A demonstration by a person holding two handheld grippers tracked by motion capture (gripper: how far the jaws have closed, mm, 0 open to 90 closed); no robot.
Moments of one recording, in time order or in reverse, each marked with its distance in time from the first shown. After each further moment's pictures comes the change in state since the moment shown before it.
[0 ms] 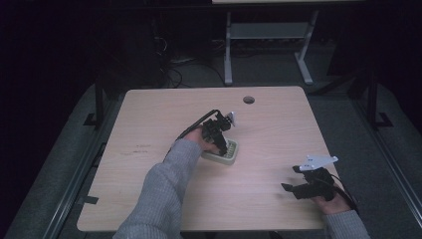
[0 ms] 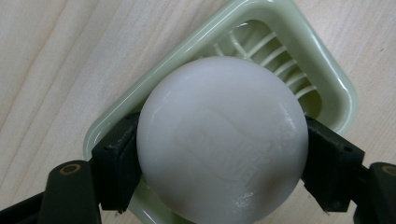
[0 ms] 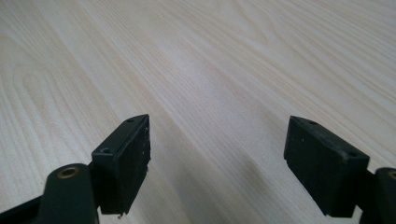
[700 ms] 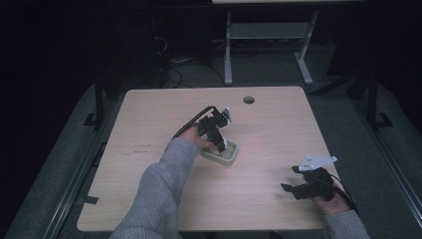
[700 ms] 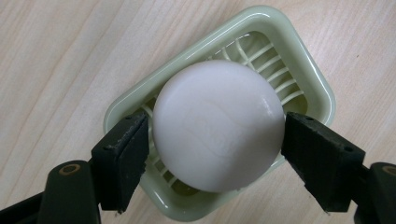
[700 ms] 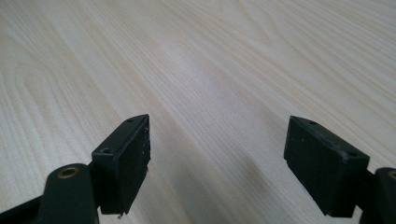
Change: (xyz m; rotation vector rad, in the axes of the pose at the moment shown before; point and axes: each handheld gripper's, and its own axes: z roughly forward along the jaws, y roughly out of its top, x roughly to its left) left arm 0.002 -0.009 -0.020 -0.067 0.001 -0.012; right arm 0.001 0.001 0.001 0.002 0.005 -0.005
